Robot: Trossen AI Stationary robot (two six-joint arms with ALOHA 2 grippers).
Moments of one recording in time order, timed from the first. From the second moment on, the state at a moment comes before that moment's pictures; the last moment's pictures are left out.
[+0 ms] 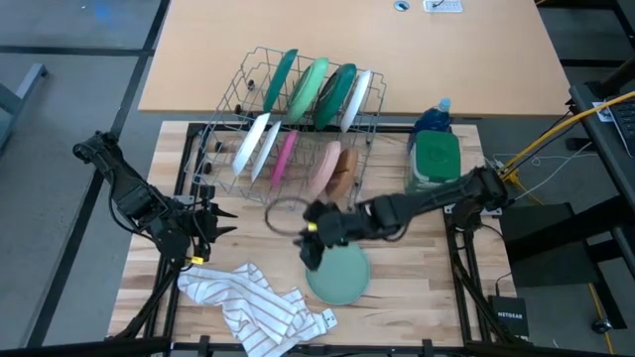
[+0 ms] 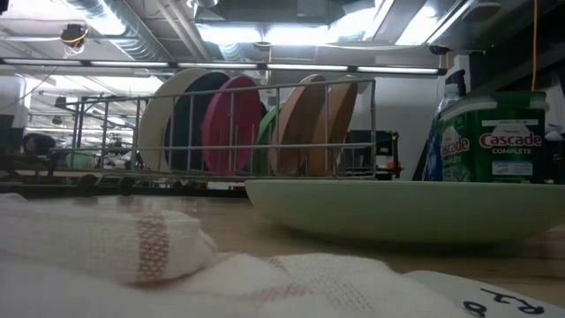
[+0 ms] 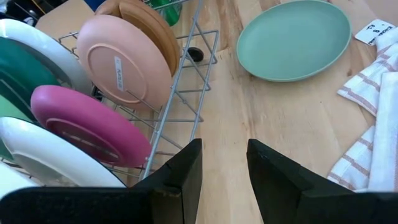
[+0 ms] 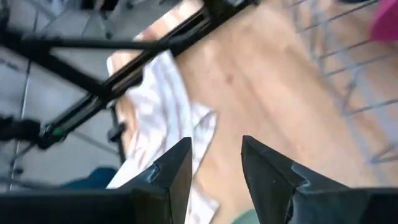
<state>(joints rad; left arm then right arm) -0.75 0.94 0.99 -0.97 -0.78 -0.26 0.29 1.81 1.72 -0.57 0.22 0.78</state>
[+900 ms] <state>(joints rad) -0.75 0.94 0.99 -0.97 -0.78 -0.33 0.47 1.95 1.72 -0.47 0.03 0.92</state>
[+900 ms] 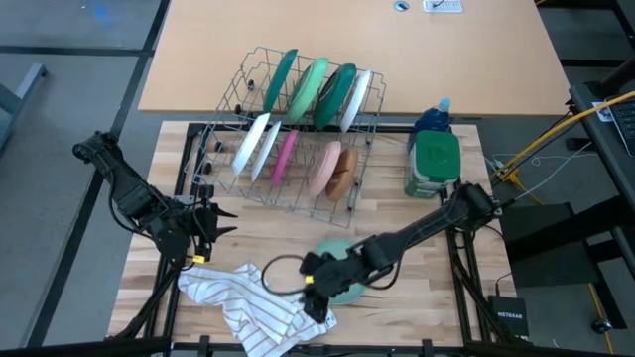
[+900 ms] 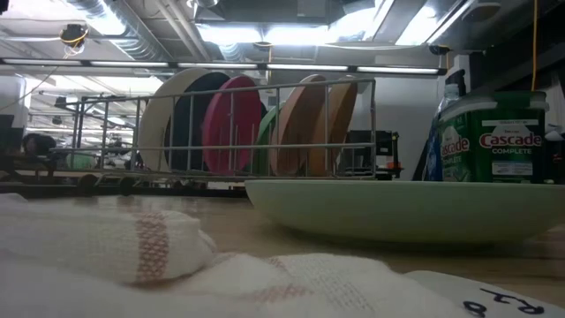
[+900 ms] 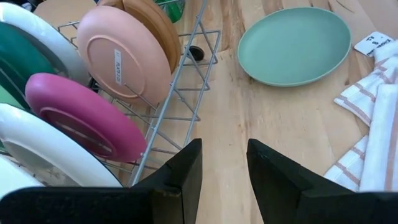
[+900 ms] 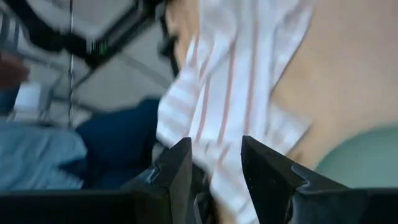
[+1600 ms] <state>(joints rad) -0.75 0.94 0.99 -0.96 -0.78 -0.39 0.55 2.06 1.72 -0.74 -0.07 0.95</state>
